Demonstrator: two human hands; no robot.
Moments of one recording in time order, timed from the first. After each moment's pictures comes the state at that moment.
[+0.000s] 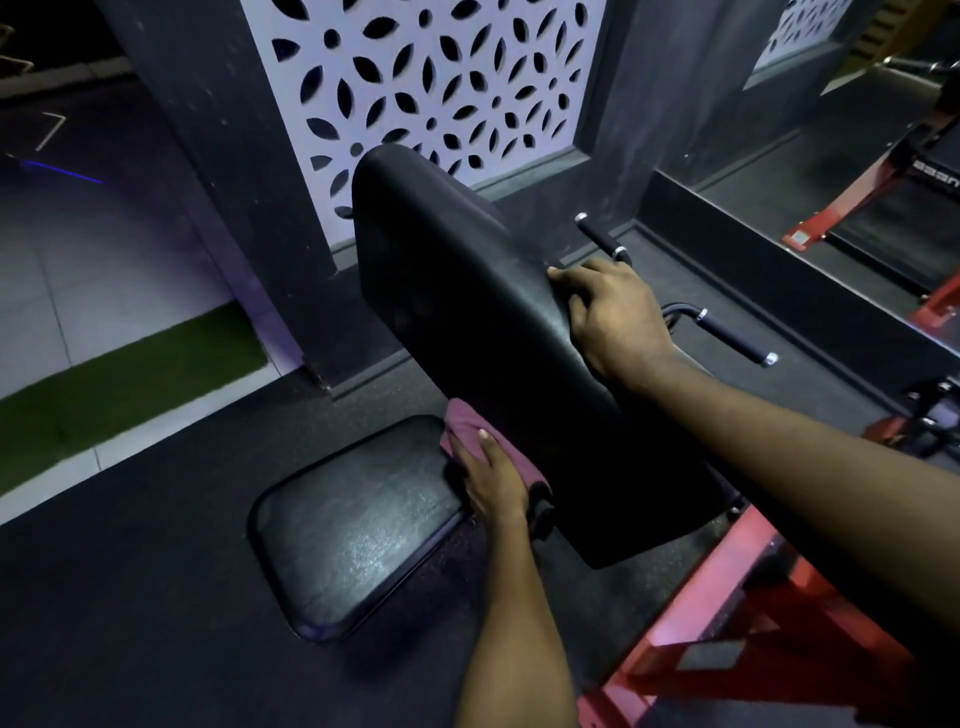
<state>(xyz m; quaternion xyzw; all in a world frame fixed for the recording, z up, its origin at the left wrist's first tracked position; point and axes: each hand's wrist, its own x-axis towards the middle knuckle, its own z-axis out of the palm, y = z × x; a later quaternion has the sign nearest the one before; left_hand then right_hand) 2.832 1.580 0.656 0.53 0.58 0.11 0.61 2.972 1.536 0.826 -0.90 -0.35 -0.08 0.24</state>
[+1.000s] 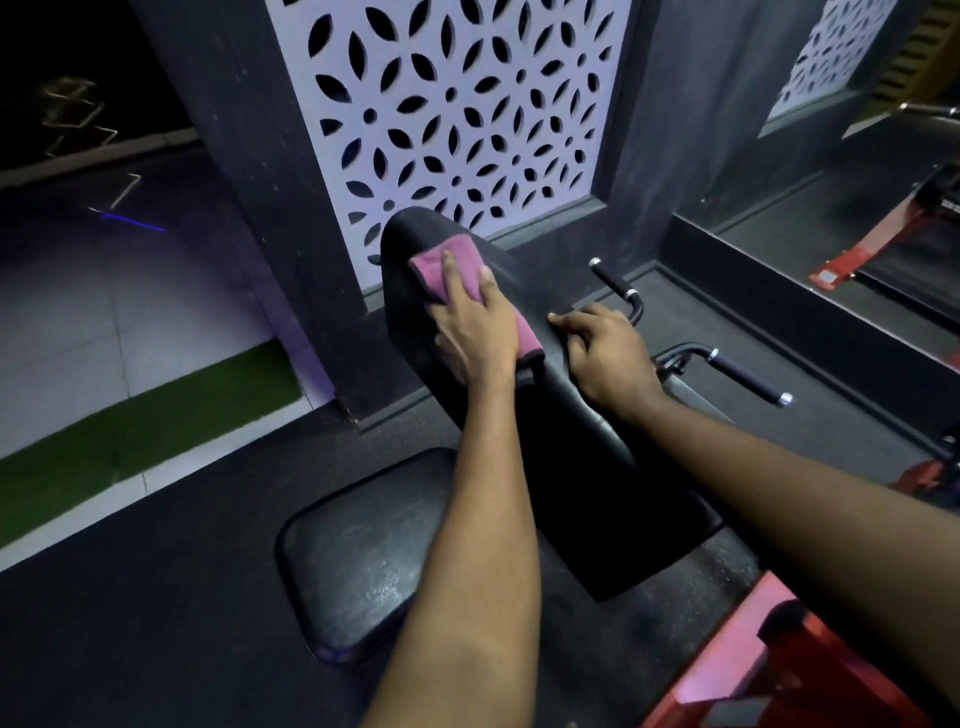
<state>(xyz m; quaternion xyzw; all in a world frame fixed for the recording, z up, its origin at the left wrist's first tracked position) 2.918 1.662 0.846 0.70 0.46 0.29 0.46 2.977 1.531 0.825 -0.88 -0.34 -0.04 0.32</state>
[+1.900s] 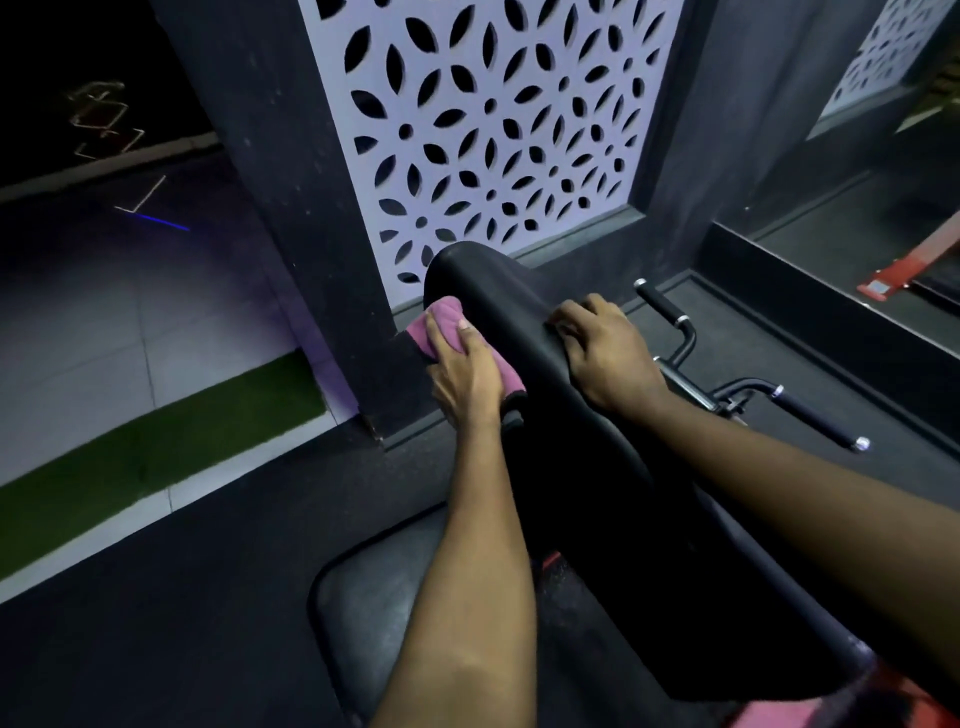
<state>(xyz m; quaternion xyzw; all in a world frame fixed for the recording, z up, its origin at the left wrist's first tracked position) 2.934 1.770 0.806 0.63 0.55 0.21 0.50 3.023 1.638 0.833 -0.86 -0.42 -0.06 0.29</state>
